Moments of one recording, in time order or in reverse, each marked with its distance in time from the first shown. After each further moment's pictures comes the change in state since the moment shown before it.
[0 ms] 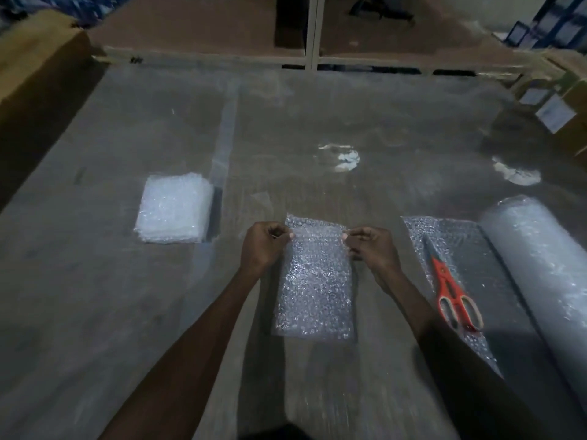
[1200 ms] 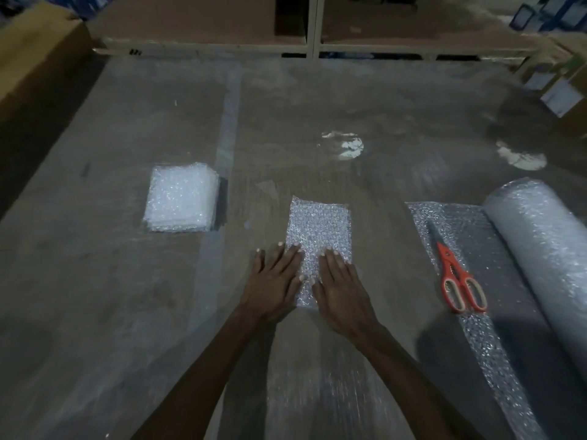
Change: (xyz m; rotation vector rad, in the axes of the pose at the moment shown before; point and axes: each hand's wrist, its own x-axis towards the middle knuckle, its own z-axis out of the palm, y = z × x) left_hand -0.096 -0.040 0.004 0.820 -0.257 0.404; right_hand -0.102 0.067 0.065 -1.077 -0.063 -0.588
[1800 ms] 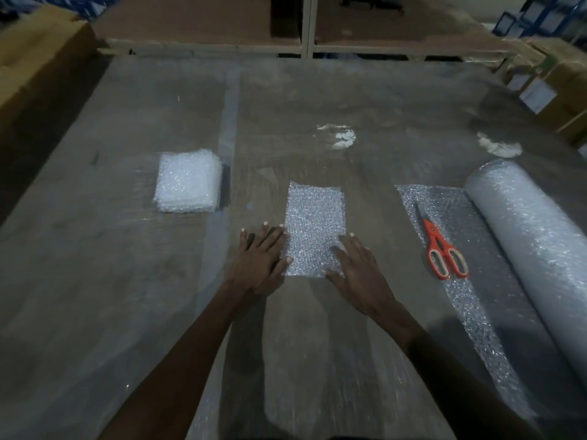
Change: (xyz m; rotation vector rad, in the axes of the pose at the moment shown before) left_hand -0.030 -0.017 -0.022 0.023 -0.029 0.011; right_hand -0.036 0.024 -0.030 0.106 -0.055 -0.020
